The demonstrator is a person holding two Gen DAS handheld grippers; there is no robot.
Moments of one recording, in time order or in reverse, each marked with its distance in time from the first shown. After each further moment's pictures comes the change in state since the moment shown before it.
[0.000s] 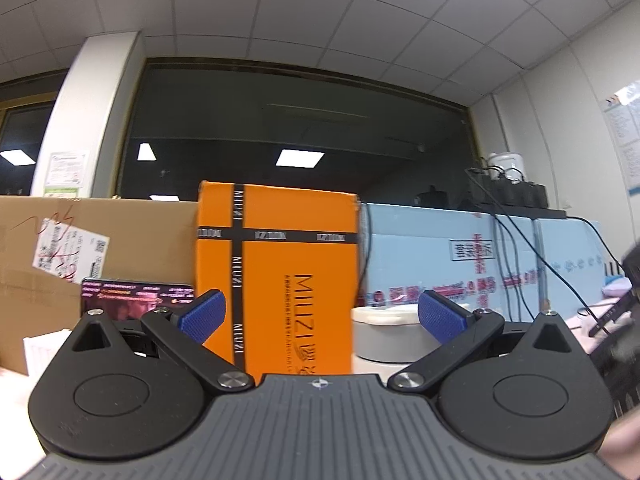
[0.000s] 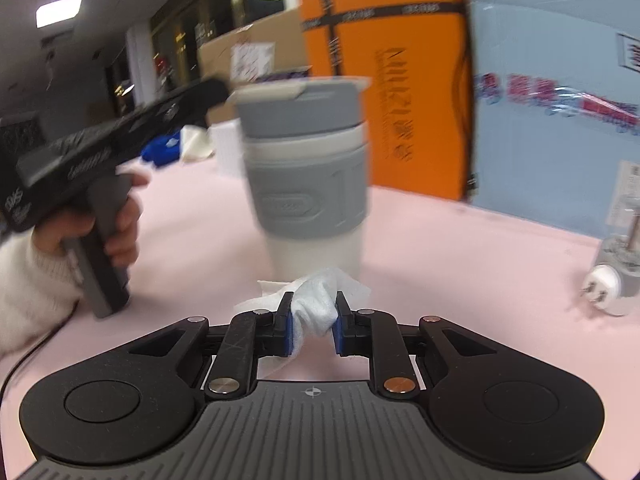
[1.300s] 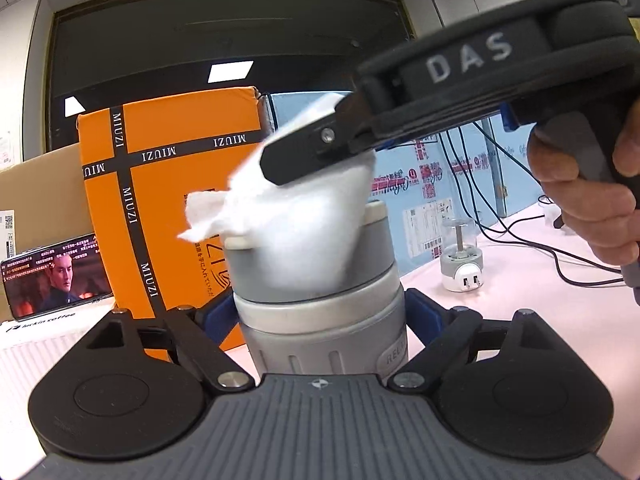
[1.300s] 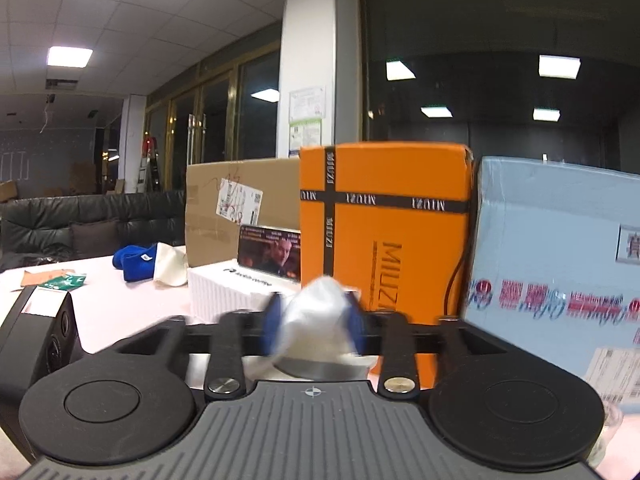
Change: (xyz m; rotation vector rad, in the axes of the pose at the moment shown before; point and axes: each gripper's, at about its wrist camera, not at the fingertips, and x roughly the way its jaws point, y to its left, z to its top) left arm 0.059 -0.059 -0.019 0.164 0.321 -0.154; right arm 0.005 0.040 0.087 -0.155 -0.327 -0.078
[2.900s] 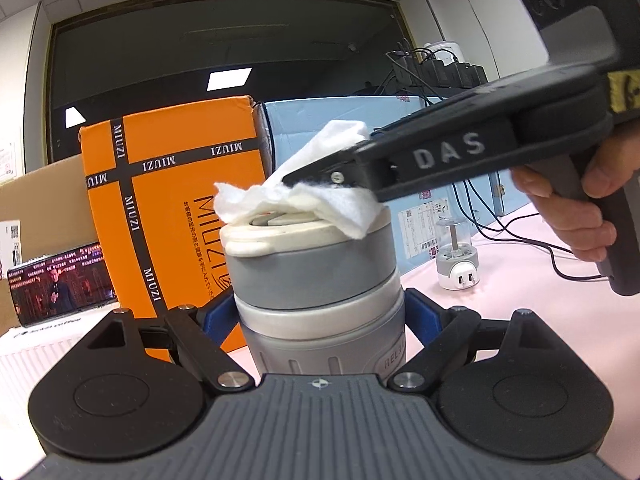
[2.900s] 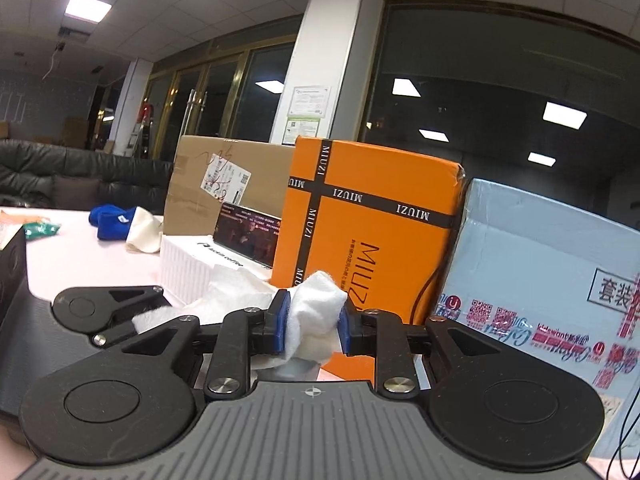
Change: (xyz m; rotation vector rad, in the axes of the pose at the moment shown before) left arm -0.010 -0.002 -0.003 0.008 -0.013 0.009; right arm -0.001 0.005 -0.011 -0.181 0.007 -0.088
